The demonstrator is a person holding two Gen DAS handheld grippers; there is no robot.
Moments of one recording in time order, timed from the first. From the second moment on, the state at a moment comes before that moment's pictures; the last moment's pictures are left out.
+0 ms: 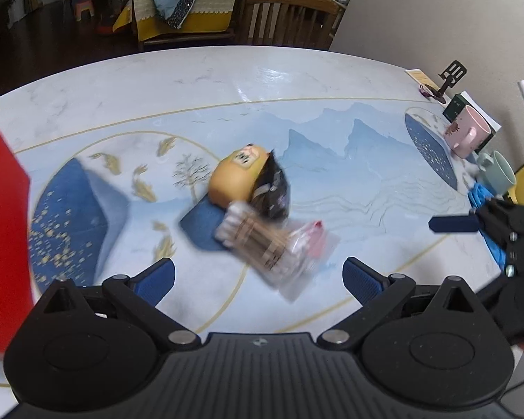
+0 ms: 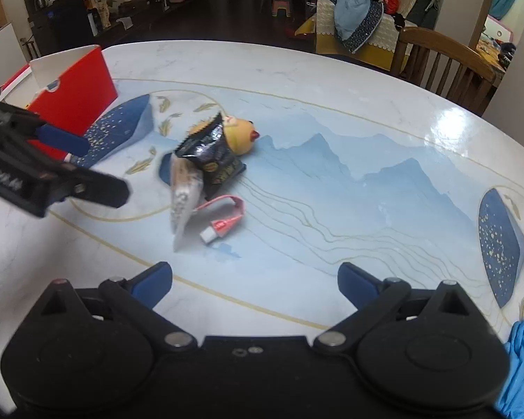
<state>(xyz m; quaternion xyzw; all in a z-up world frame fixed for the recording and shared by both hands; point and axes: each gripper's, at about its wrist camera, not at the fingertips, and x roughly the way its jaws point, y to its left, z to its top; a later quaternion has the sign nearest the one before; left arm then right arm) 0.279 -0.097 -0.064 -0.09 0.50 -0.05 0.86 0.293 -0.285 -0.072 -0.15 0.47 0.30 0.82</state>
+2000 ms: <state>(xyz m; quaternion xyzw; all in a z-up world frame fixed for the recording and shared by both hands) 0.292 -0.065 -0.123 -0.07 0.52 -0.03 0.85 0.316 -0.213 -0.128 -0.20 0.45 0.37 0.79</state>
